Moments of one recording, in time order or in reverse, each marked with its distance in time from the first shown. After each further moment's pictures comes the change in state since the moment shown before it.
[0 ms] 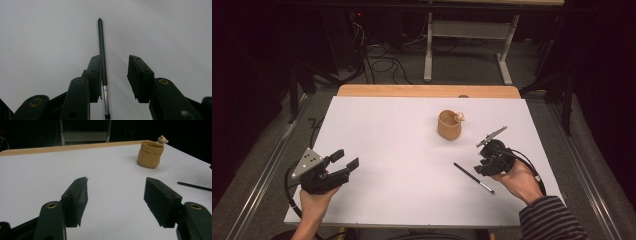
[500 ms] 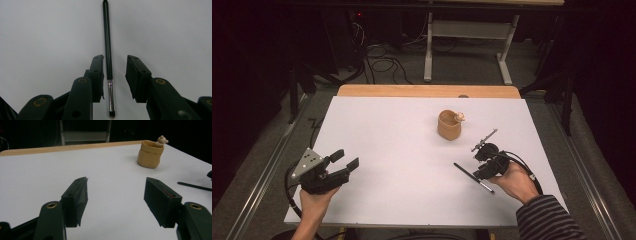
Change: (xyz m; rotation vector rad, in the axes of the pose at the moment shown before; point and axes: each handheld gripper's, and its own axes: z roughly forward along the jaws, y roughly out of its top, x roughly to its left) left arm 0.000 0.000 0.000 0.000 0.000 0.003; right arm 0.004 0.002 0.018 0.119 0.023 -0.009
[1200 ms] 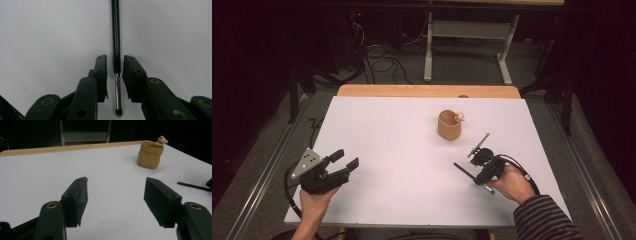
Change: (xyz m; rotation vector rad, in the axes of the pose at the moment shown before) left arm 0.000 0.000 0.000 -0.001 -0.001 0.000; right arm 0.003 0.000 0.021 0.135 0.037 0.014
